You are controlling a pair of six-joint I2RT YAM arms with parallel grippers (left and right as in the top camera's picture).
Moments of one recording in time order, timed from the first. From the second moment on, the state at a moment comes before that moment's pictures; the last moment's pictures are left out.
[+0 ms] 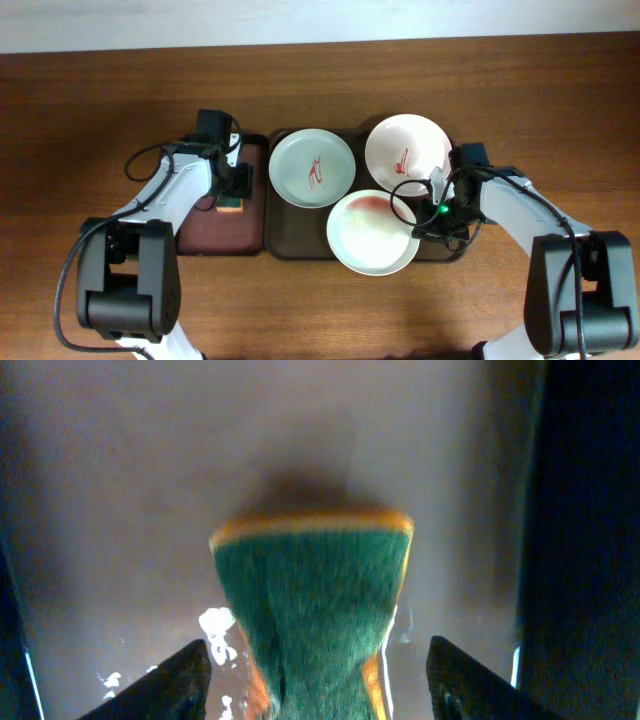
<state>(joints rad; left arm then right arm) -0.13 1.88 1.21 -0.63 -0.02 -0.04 0.03 1.72 0.93 -0.78 -0.42 0.13</state>
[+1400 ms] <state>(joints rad) -0.13 1.76 1.23 -0.79 0.03 -0.04 0.66 1.39 1.04 -0.75 0.79 0.10</state>
